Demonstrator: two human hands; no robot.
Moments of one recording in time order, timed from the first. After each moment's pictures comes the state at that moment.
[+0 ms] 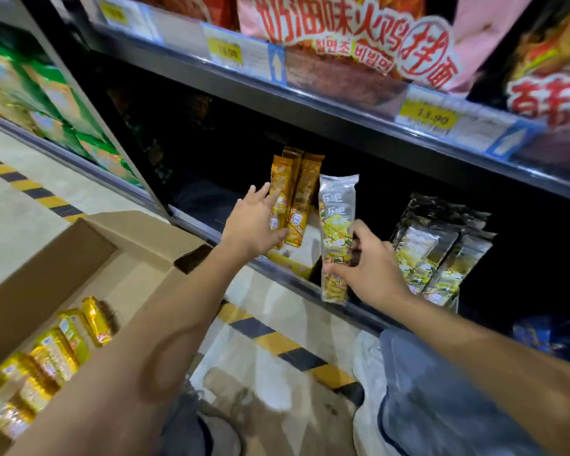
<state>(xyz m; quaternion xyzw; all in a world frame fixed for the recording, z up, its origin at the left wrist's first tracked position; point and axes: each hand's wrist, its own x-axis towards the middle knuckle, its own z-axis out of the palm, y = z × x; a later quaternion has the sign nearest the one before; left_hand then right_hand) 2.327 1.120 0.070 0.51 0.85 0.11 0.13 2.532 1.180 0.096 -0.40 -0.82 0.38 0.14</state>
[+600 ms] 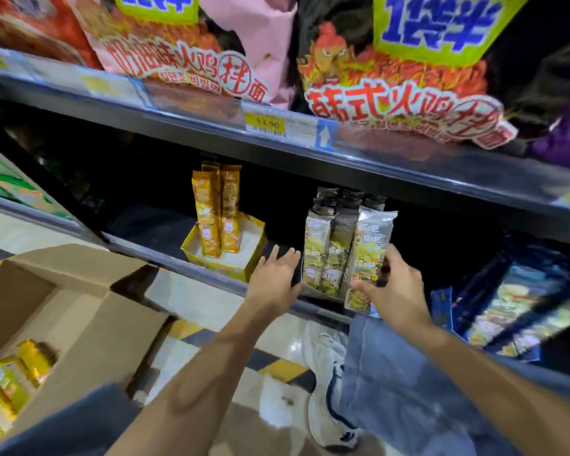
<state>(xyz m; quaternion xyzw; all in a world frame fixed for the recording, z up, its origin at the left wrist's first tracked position) 2.499 1.148 0.049 0.60 0.77 0.03 0.21 2.689 1.201 0.105 -0.54 -0.74 0.37 0.19</state>
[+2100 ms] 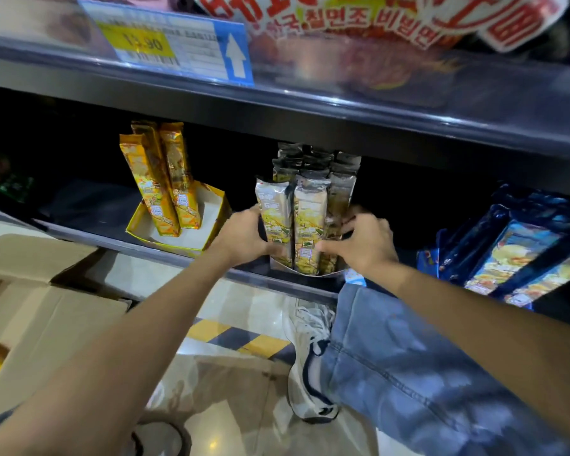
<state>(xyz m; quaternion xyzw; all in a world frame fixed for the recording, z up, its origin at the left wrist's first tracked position) 2.483 1.207 0.028 0.55 0.78 0.12 0.29 2.677 1.261 0.052 -0.63 -0.70 0.35 0.05</state>
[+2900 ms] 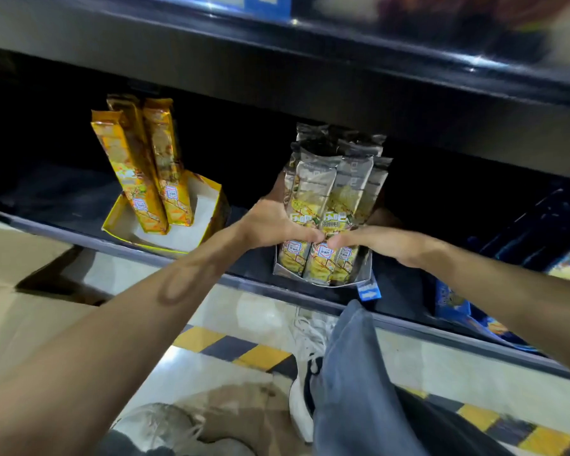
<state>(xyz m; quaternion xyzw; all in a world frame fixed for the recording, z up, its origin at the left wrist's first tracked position) 2.485 1.254 -0.001 0.50 0.69 0.26 0.45 2.666 1.305 0.049 -0.45 -0.63 0.61 -0.16</state>
